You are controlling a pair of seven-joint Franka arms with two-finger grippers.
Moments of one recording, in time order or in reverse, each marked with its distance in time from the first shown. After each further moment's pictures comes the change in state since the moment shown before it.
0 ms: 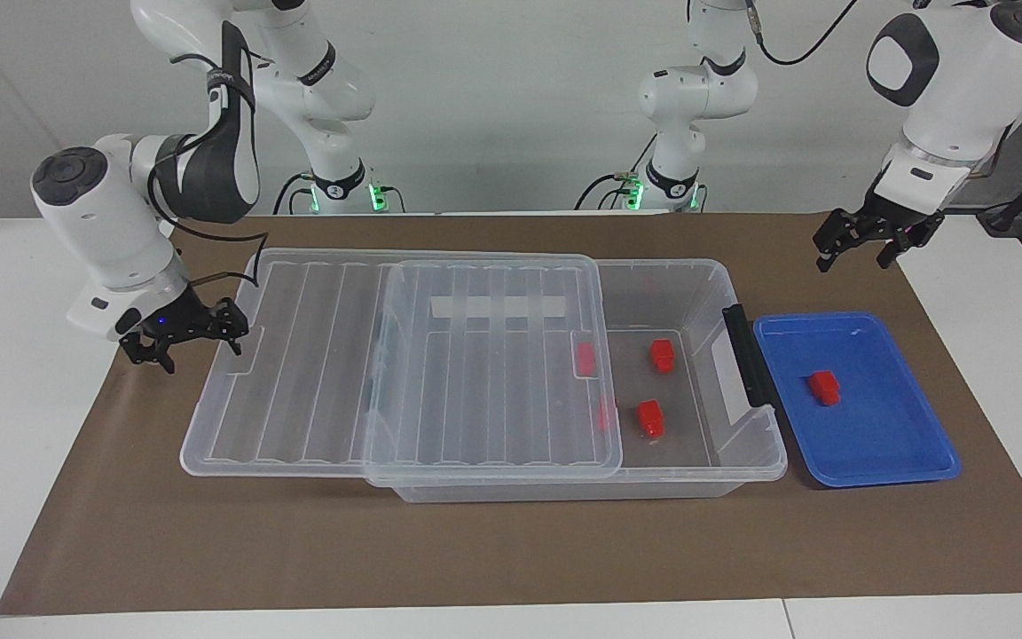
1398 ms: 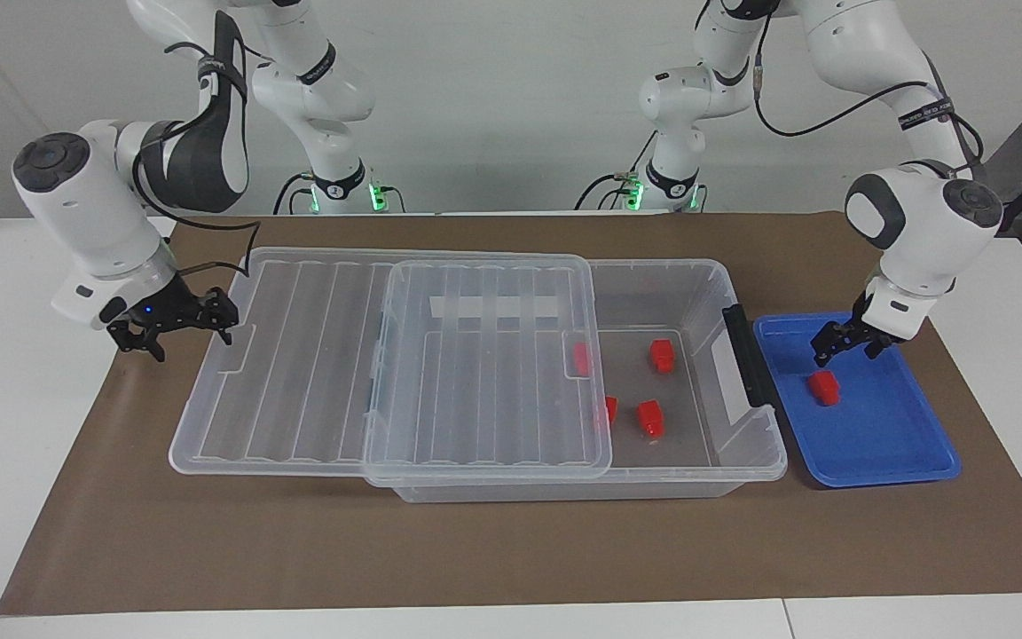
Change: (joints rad) left arm 0.103 0.255 -0.004 -0.187 0.000 0.497 0.017; right arm -0.005 -0.046 0.003 0.009 0.000 -0.077 0.078
